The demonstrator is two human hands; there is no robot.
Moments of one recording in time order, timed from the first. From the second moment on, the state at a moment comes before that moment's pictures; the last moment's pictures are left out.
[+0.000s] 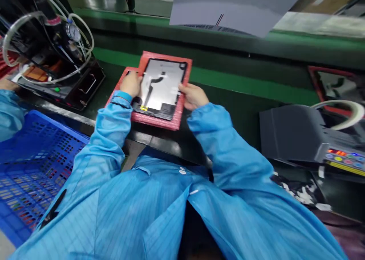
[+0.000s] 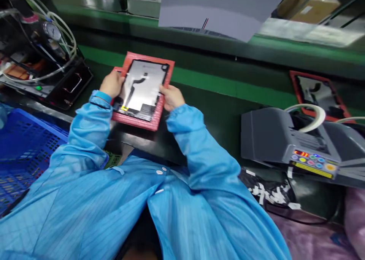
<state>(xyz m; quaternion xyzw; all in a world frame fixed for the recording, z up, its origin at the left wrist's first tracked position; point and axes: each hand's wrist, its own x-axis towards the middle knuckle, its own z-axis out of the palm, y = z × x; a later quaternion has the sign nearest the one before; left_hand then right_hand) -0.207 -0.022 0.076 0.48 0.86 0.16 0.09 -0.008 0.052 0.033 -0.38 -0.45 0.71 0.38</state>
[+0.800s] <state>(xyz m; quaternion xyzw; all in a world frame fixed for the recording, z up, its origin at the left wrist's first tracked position) -0.119 -0.015 0.079 0.68 0.72 0.10 -0.01 0.144 -0.029 0.034 -0.51 -0.44 0.62 0.39</state>
